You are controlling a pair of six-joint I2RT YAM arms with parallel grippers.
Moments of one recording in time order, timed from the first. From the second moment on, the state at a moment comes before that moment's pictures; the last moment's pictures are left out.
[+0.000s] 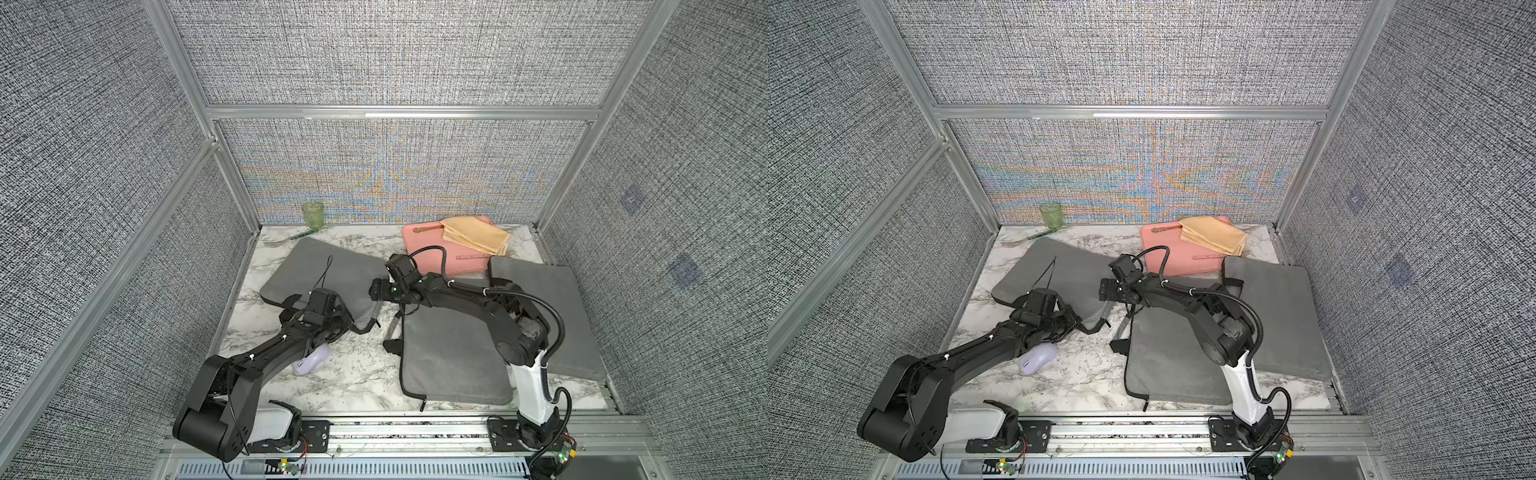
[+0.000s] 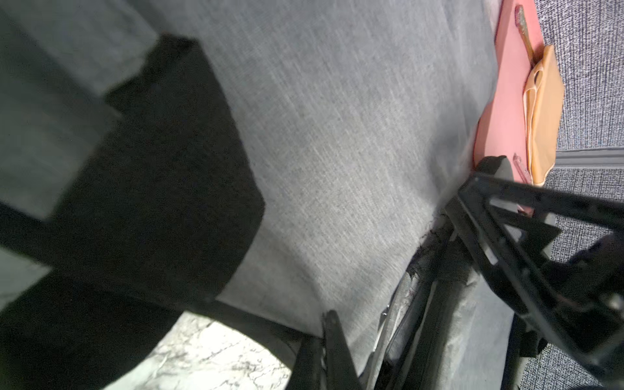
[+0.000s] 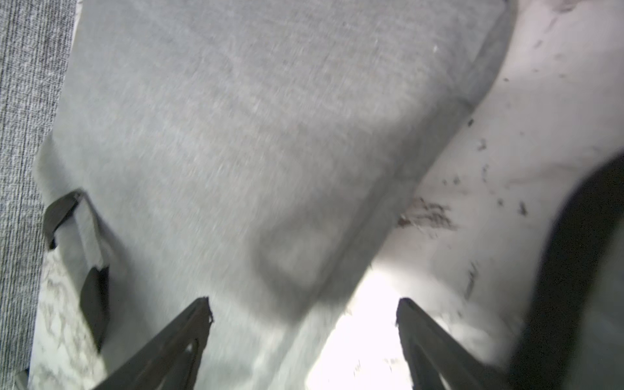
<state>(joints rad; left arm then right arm) -0.40 1.33 0.57 -0.10 0.20 -0.97 0.74 2.05 1.45 -0.25 -0.06 0.67</state>
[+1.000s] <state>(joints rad) 0.07 1.23 0.79 -0.43 0.08 -0.71 0.81 1.98 1.14 -0.03 -0.25 0.20</state>
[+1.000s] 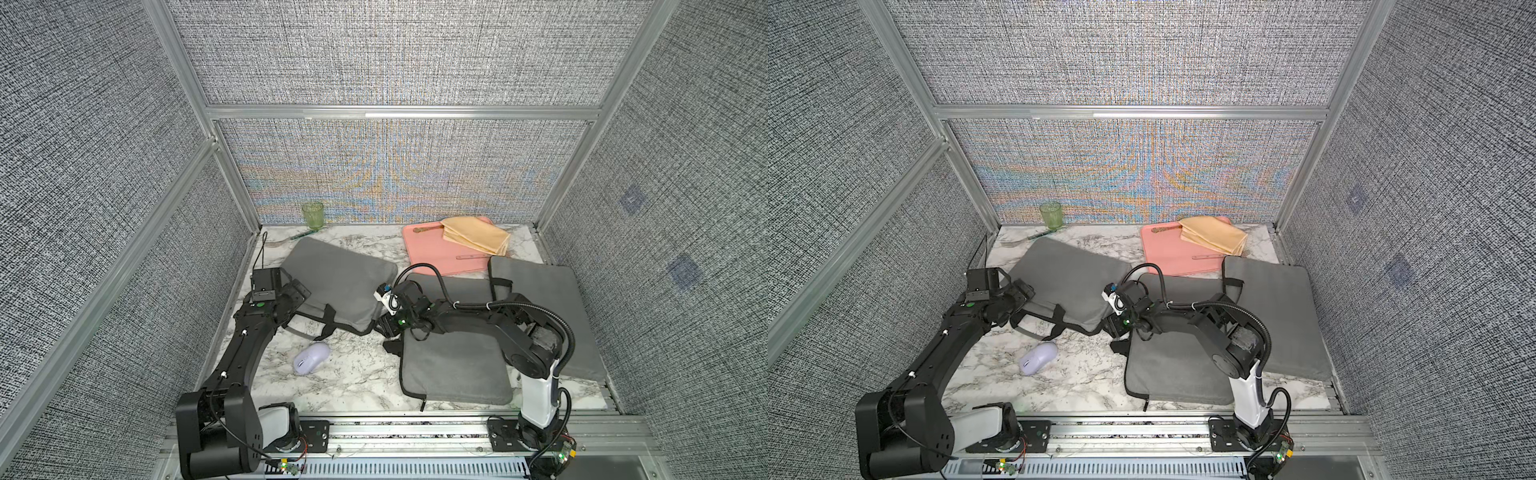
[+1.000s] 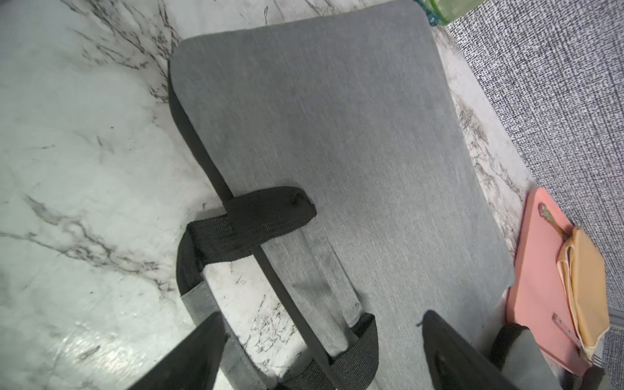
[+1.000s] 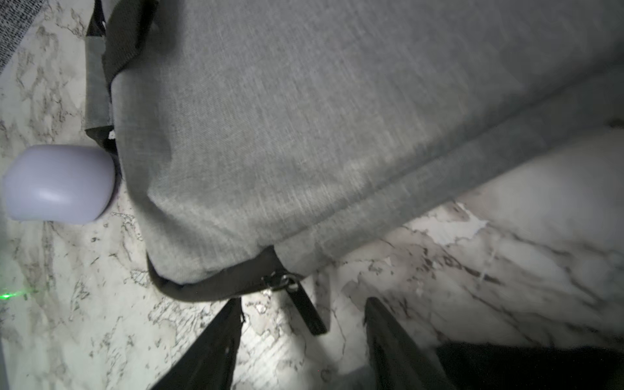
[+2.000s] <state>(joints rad) 0.17 1.62 0.74 -0.12 0.37 -0.82 0.91 1.90 1.11 -0.10 -0.10 0.19</state>
